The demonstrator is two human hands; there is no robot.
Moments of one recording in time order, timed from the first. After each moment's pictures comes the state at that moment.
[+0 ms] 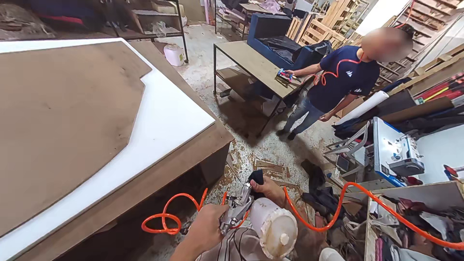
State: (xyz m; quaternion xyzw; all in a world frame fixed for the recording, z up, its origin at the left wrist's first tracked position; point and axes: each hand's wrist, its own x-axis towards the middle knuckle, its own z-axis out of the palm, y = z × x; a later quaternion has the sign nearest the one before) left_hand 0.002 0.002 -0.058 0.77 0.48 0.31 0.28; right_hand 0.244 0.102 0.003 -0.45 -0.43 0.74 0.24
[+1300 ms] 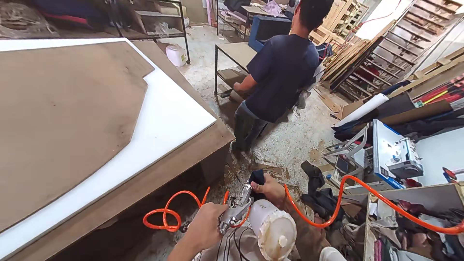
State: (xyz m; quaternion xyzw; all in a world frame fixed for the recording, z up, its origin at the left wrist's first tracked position) left_hand -0.003 -0.002 -0.058 0.78 0.48 0.28 0.30; right_hand 0.249 0.099 -0.002 -0.41 -0.45 0.75 0.23
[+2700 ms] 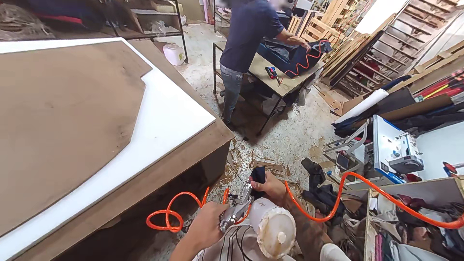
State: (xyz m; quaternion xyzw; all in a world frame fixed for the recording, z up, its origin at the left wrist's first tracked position) left_hand -0.004 -0.004 -0.069 0.77 0.46 0.31 0.30; right_hand 0.251 0.099 -0.008 -0.38 -0.44 0.77 0.26
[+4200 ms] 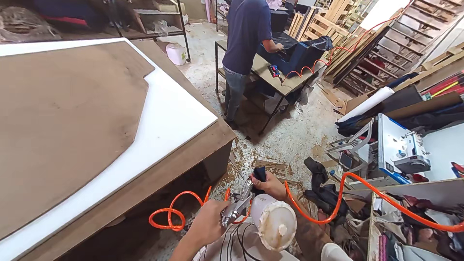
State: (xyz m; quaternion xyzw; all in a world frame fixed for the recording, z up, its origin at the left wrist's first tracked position) left_hand -0.005 0.003 -0.064 0.76 0.48 0.30 0.32; right_hand 0.246 0.106 -0.013 -0.42 -0.52 0.71 0.24
